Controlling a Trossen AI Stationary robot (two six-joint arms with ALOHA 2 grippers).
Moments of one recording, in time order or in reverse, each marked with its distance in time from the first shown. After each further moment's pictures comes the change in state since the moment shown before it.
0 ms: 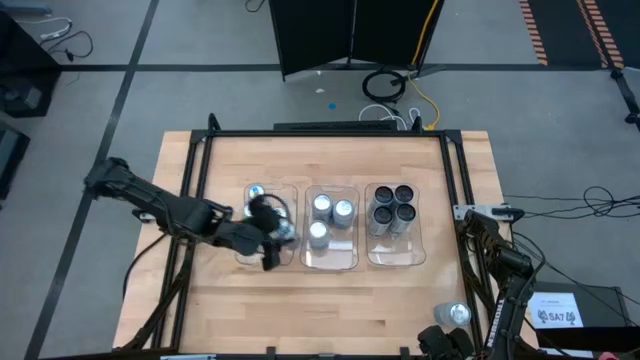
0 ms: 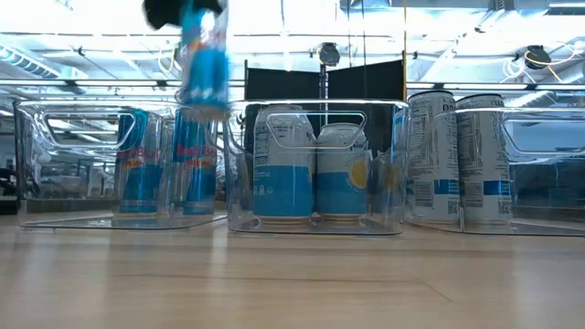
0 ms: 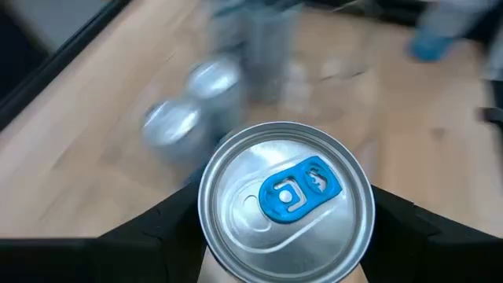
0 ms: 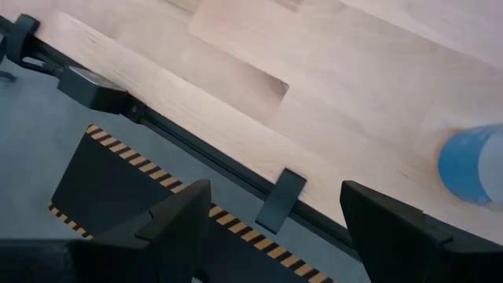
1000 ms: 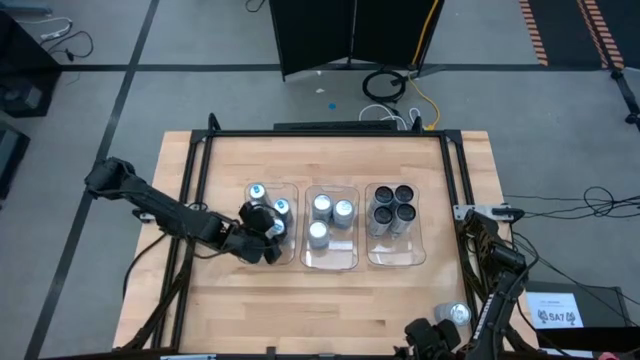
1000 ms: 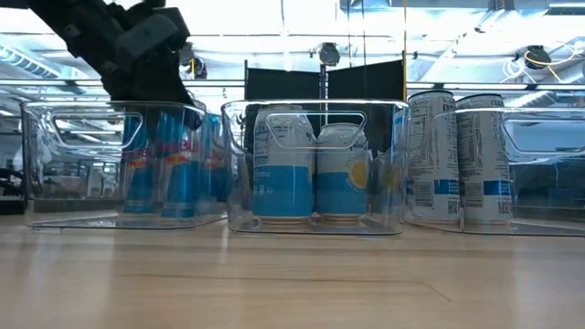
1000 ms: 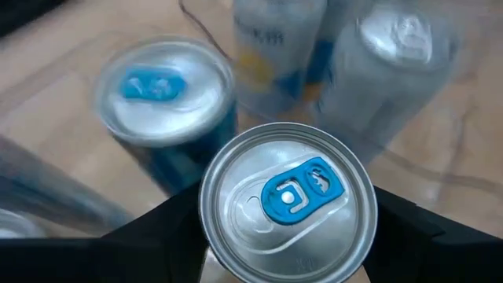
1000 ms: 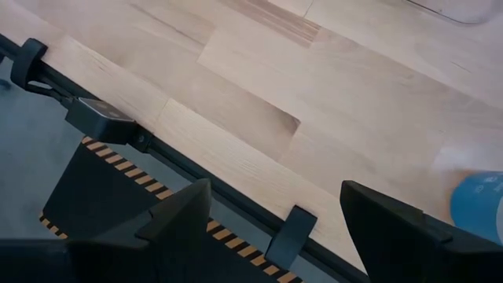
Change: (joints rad) left arm -0.004 -0.007 -0.426 0.230 -0.157 -0.304; right arm -0.069 0.000 0.000 0.000 0.029 -0.091
